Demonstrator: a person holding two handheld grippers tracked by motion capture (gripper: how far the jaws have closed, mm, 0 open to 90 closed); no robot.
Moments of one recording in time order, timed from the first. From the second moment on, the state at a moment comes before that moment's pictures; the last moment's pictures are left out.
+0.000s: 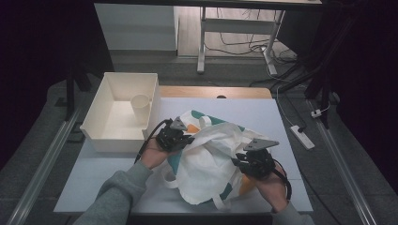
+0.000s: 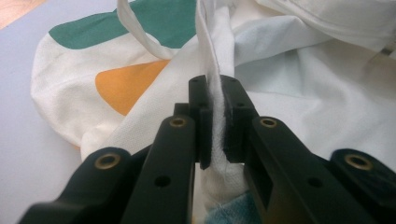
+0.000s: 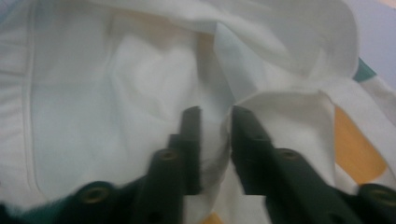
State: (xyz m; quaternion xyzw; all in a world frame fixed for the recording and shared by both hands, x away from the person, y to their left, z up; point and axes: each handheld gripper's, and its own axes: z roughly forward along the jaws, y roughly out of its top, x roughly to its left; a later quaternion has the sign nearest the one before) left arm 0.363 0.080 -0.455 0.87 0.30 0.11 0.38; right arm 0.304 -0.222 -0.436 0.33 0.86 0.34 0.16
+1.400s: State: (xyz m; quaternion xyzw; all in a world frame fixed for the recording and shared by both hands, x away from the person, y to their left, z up) left arm 0.367 0.087 -0.482 0.87 0.32 0.09 0.36; right arm 0.312 -0.331 -0.464 0.45 0.83 0.27 0.18
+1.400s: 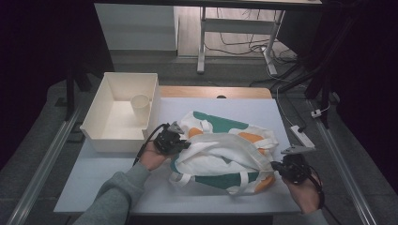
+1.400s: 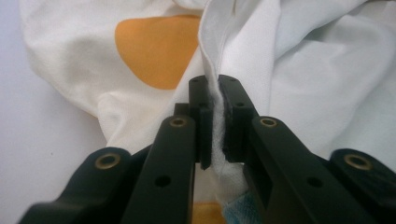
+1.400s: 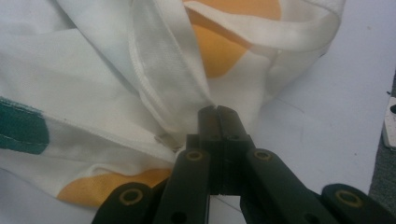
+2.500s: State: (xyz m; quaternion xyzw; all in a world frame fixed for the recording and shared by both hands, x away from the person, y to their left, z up) left arm 0.368 0.065 -0.455 0.87 0.28 0.11 0.40; right arm 0.314 -0.197 -0.450 0.24 0.91 0.33 0.10
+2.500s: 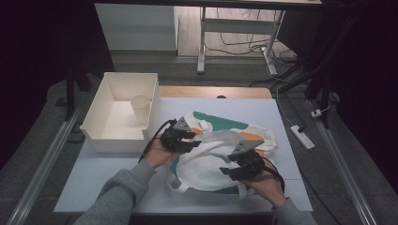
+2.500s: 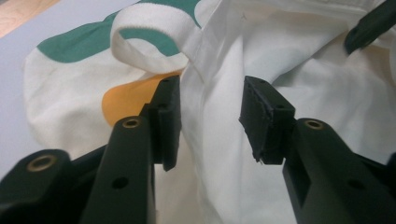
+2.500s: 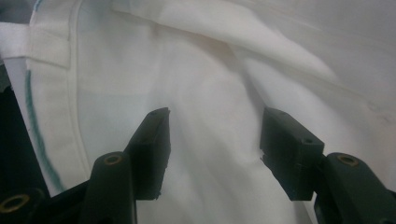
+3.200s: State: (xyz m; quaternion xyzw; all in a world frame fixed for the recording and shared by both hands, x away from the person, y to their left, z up) left arm 0.402 0.044 -0.473 0.88 0.28 0.06 0.37; right arm 0.329 -0.166 -0.480 0.24 0.93 0.29 0.06
